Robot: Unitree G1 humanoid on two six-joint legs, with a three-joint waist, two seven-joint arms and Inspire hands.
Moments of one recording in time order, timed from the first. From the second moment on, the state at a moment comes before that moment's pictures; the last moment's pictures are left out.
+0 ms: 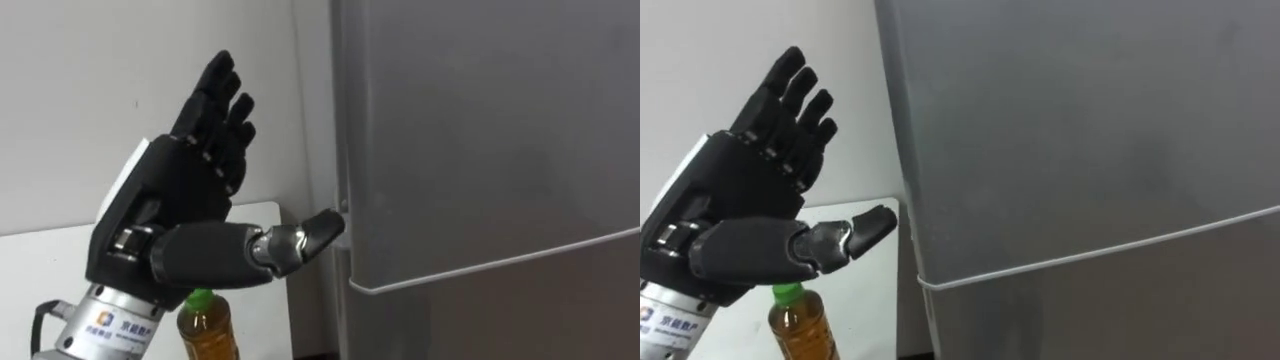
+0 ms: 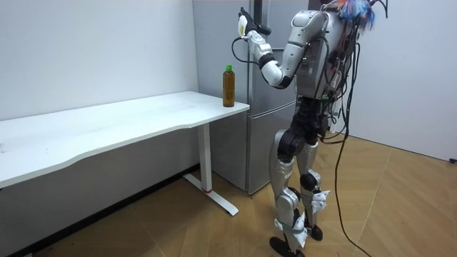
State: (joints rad) left arm -0.17 0.20 0.06 -0.60 -0.52 0.24 -0.15; right arm 0.07 -0.19 -0.02 1.17 0.27 0.11 0.12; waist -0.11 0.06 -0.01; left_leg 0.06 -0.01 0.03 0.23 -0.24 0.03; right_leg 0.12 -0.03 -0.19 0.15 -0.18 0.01
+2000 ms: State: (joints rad) left arm -0.16 0.15 -0.14 -0.53 -0.60 0.26 -0.32; right arm 0.04 -0.21 0.07 1.18 0.27 0.12 0.14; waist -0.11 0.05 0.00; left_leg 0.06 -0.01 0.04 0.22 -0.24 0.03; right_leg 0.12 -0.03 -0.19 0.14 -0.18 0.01
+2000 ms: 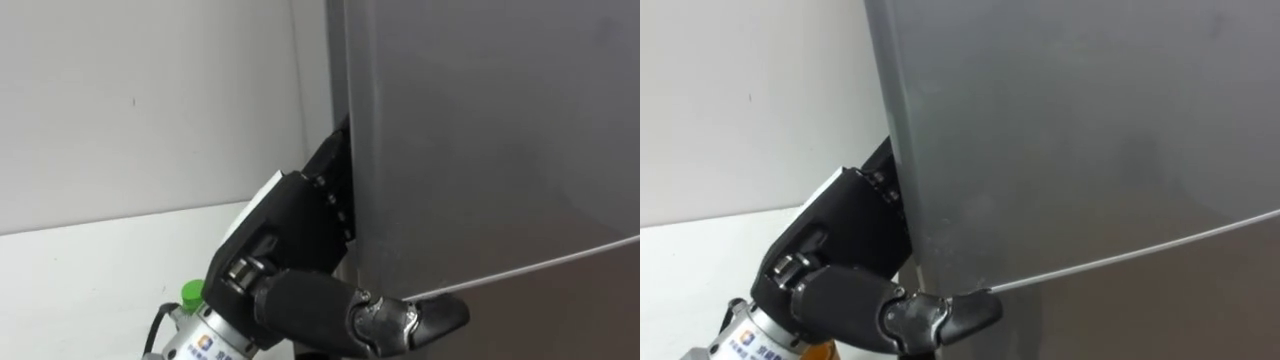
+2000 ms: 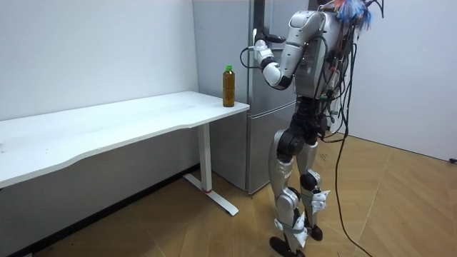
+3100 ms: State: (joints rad) left arm -0.16 0.15 -0.18 -0.53 -0.60 0.25 -0.37; right arm 0.04 -0.21 0.10 1.19 0.27 0.09 0.16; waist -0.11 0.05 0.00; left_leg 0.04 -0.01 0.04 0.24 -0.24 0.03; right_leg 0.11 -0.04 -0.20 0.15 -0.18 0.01
